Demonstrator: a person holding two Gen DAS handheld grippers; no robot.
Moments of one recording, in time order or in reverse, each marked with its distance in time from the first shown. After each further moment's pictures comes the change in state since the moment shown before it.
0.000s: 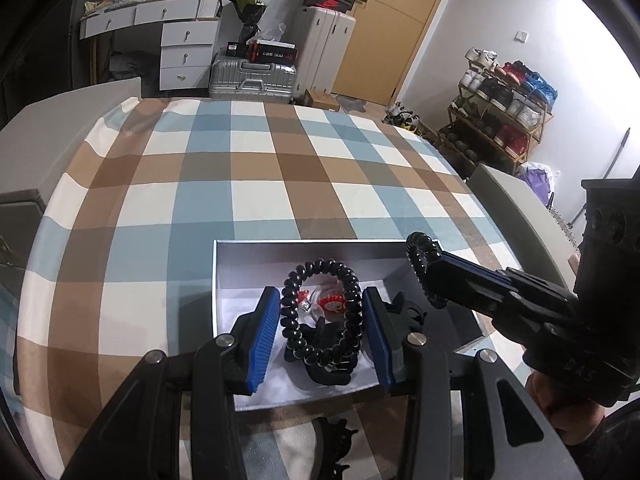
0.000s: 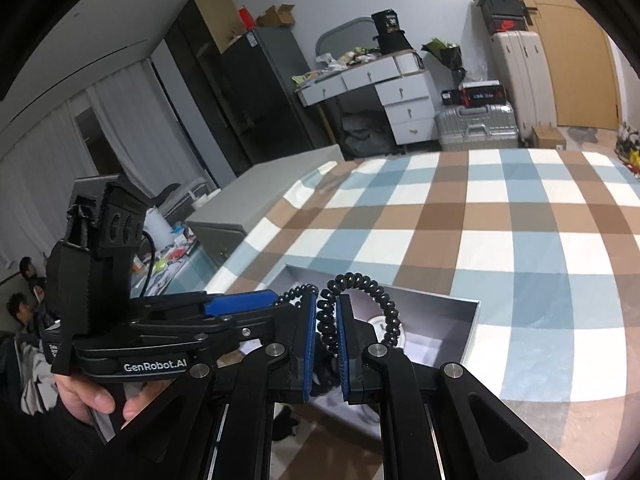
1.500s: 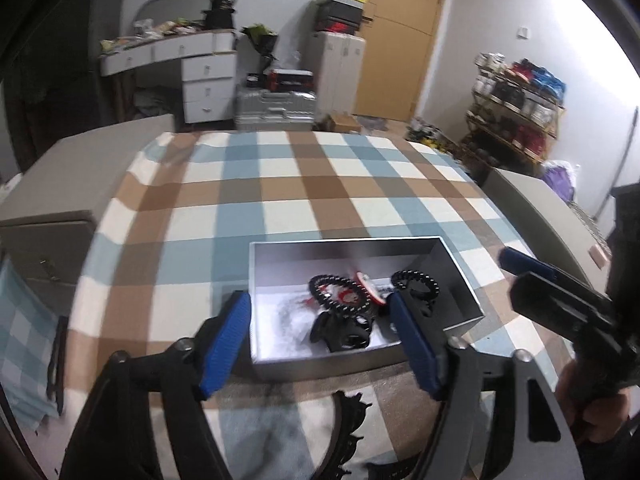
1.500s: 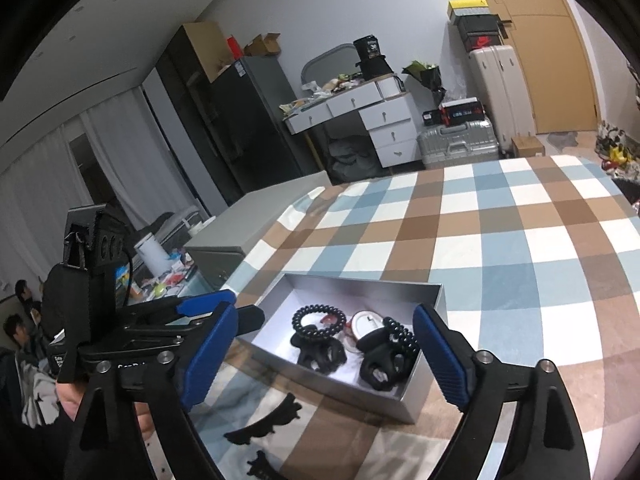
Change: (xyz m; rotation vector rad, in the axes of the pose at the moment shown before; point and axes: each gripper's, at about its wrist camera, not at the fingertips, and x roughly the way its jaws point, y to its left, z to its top) left arm -0.034 -0.011 -0.016 0.048 -0.111 0.162; right arm -0.055 0.009 -0.018 0.043 -0.119 -0.033
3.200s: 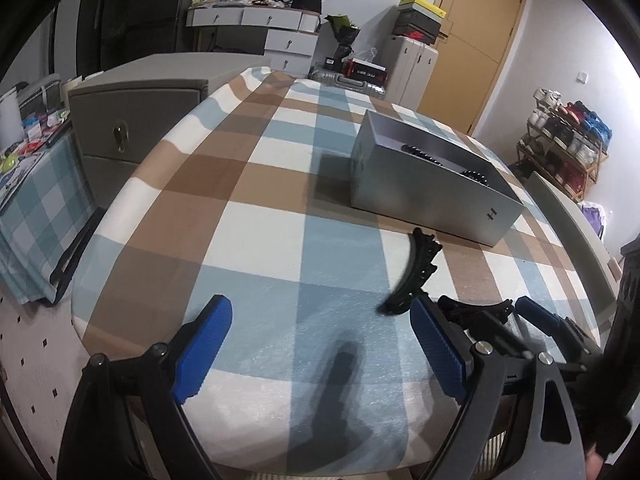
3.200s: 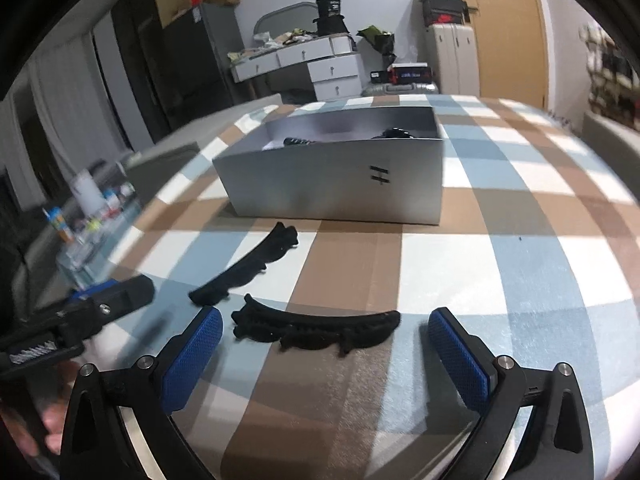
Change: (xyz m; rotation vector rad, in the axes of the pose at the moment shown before) left arm -0.044 0.037 -0.128 -0.244 0.006 0.103; right arm 0.020 0.064 -0.131 -0.068 0.153 -0.321
